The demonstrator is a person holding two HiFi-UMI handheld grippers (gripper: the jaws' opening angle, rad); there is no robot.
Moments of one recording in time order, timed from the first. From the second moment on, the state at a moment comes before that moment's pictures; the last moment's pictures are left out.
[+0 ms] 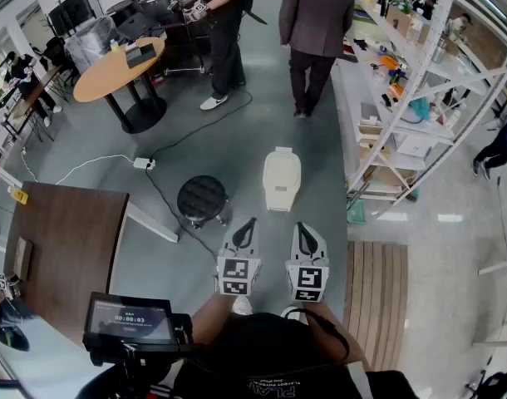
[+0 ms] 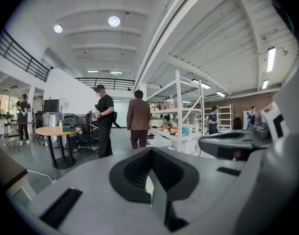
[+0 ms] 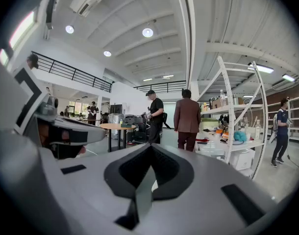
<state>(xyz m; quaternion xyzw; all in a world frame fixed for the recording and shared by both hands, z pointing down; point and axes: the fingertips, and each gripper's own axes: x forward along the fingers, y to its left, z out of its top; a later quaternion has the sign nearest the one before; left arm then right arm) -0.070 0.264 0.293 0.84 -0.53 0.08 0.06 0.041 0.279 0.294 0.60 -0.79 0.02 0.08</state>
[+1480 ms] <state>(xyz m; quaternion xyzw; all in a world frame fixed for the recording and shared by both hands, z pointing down) -0.142 0.235 0.297 0.86 -0.50 0.08 0.05 -0.032 0.257 0.299 0.63 -0.77 0.02 0.09</state>
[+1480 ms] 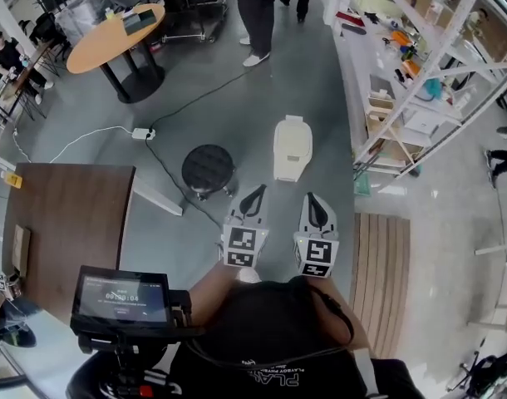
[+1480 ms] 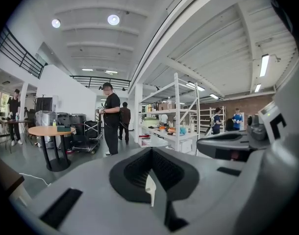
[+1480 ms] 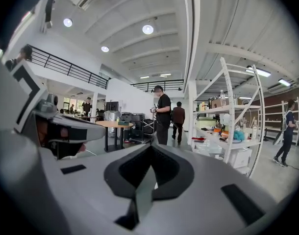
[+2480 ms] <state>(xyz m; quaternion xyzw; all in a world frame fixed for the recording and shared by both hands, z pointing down) -0.099 0.096 0.314 0.84 -0.53 0.09 0.06 0.014 0.111 0.320 0.61 -0.78 0.04 0.08</state>
